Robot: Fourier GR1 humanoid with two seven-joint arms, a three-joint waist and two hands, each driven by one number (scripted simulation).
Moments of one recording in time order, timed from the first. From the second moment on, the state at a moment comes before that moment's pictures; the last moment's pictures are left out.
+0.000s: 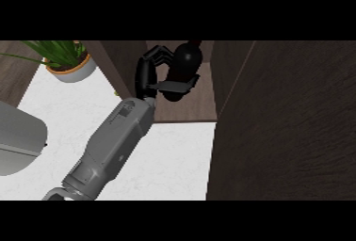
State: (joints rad) left arm -0.91 0.01 -0.21 -0.62 0.43 0.49 -0.50; right arm -0.07 -0.03 0.03 -2.46 -0.12 0.16 0.63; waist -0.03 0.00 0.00
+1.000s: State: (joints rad) left arm -1.11 0.00 -0.03 -0.28 0.50 0.46 -0.69; right arm -0.08 -0.02 0.05 -2.45 -0.14 0.18 0.62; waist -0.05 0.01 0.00
